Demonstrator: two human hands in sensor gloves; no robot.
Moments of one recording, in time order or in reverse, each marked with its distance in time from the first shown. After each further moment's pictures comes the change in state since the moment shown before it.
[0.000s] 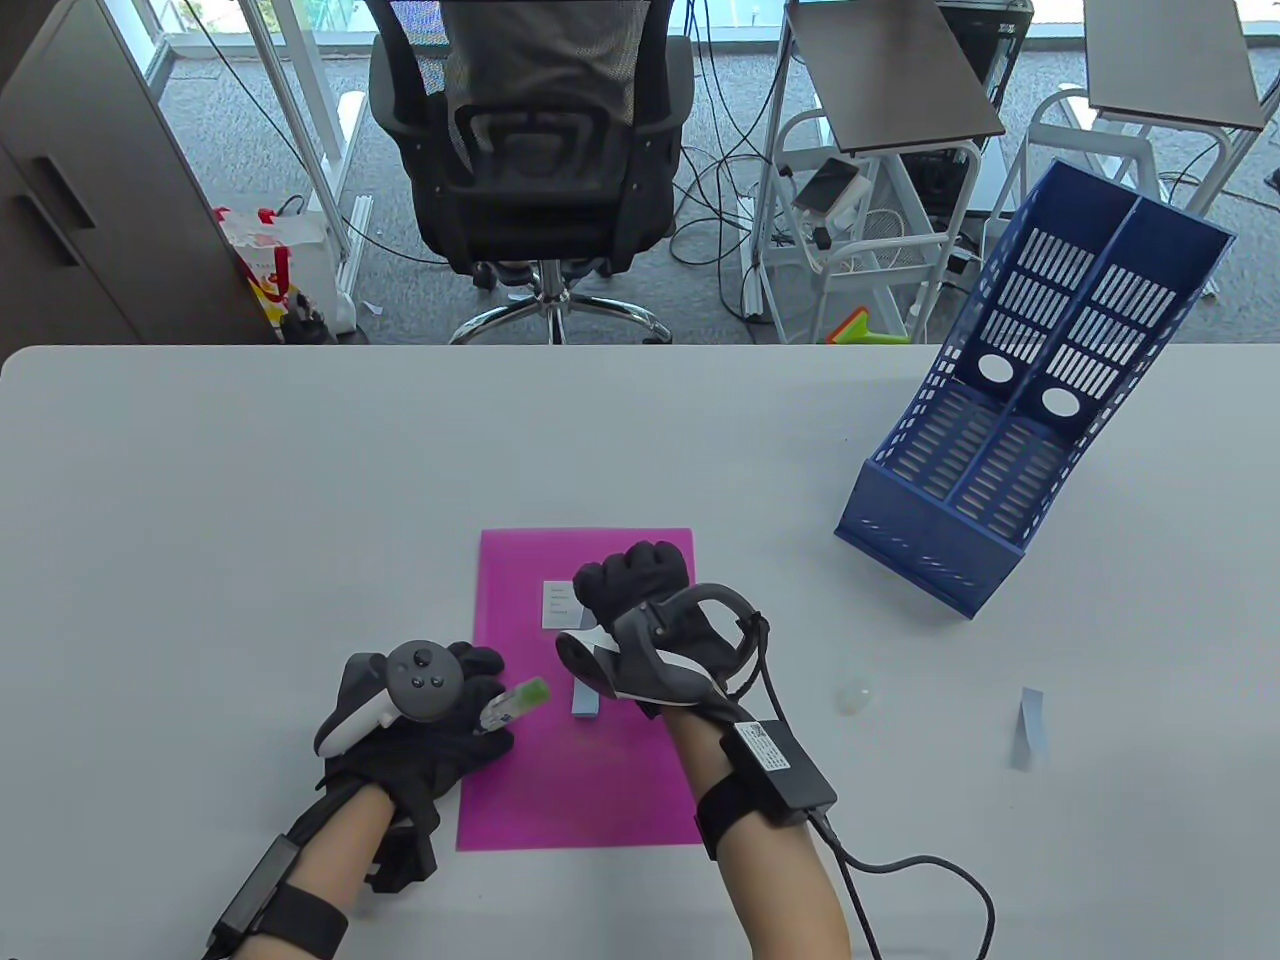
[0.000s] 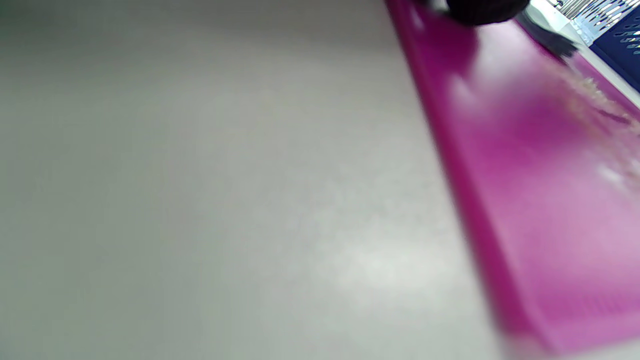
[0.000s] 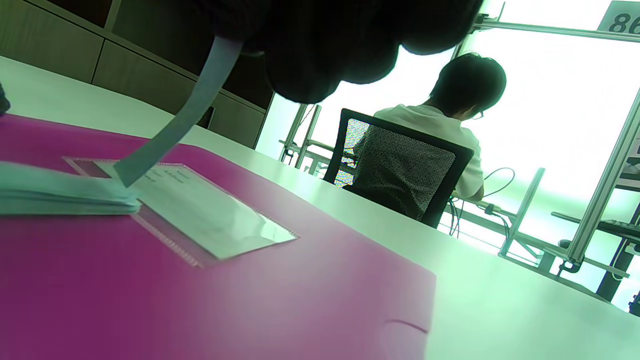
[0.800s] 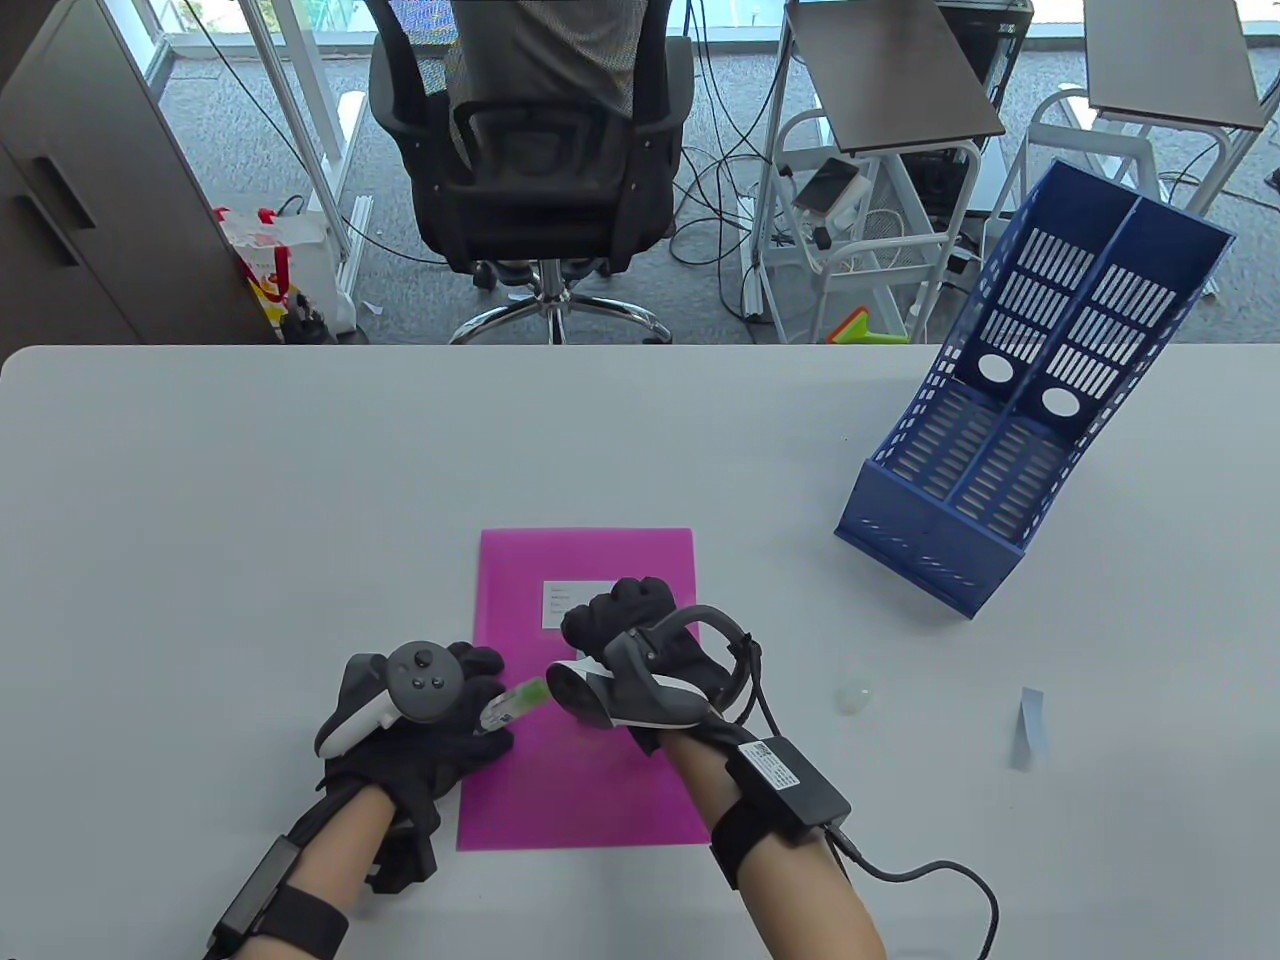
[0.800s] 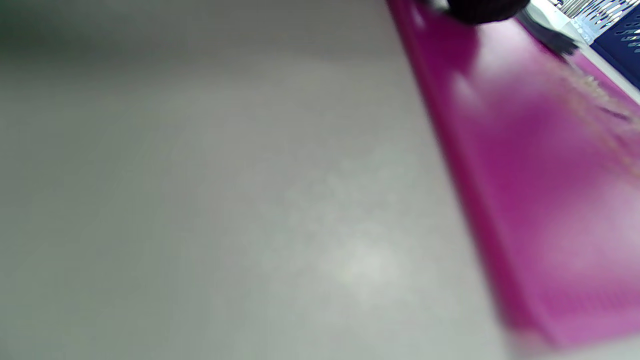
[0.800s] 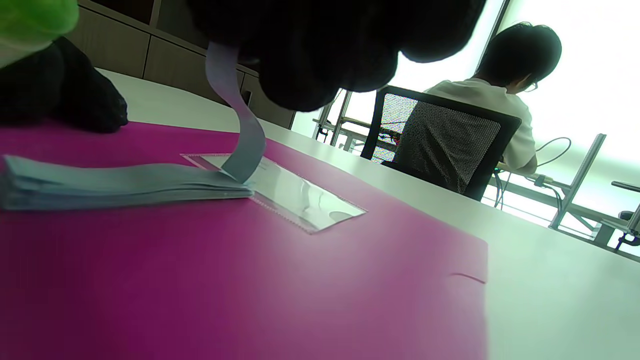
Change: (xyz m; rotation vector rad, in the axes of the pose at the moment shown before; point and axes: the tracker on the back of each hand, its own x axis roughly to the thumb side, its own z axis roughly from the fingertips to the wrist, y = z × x) left_hand 0.000 -0.001 0.000 -0.001 0.001 -0.003; right_hand 0.016 -0.013 0.020 0.102 -0.100 -0.073
